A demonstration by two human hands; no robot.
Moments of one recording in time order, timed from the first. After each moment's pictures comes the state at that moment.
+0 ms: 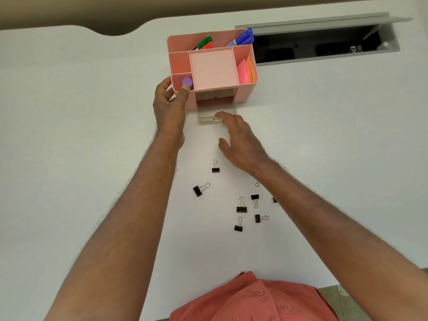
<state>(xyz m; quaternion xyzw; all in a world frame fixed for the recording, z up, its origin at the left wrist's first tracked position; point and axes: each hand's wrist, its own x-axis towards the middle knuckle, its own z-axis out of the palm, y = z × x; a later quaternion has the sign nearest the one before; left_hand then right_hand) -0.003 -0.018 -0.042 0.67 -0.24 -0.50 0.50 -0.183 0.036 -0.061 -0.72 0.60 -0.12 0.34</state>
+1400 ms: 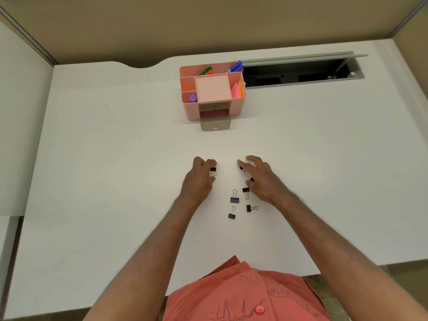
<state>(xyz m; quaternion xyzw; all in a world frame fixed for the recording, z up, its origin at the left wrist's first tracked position) -0.042 0.153 -0.068 0.69 -0.65 -0.32 0.09 -0.268 0.137 -0.055 -0.73 0.60 0.02 0.34</state>
